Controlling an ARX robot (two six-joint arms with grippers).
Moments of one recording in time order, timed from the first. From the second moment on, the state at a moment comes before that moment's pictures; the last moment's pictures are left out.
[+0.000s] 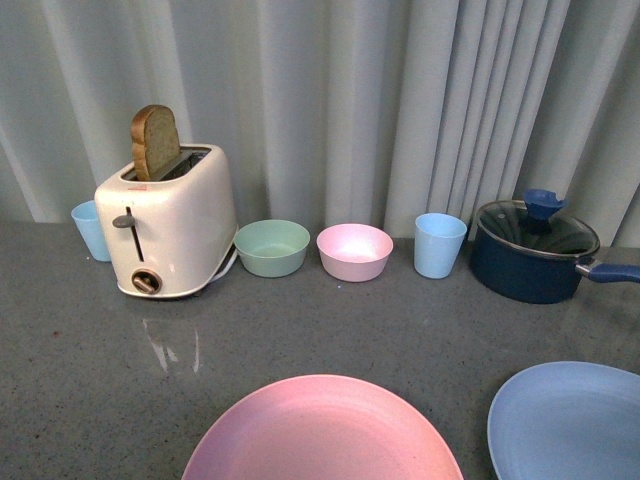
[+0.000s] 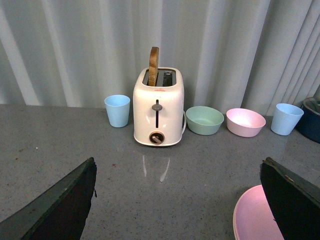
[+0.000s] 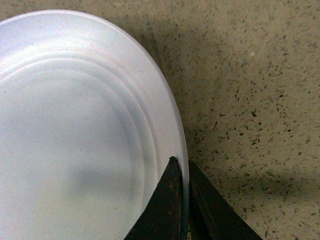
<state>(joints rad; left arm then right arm) 0.00 0.00 0.03 0.00 0.00 0.00 -0.47 2.04 0.55 0.68 -0.37 -0.19</state>
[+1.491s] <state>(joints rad) 0.00 0.00 0.03 0.00 0.00 0.00 0.29 1.89 0.57 0.66 -0.31 0.28</state>
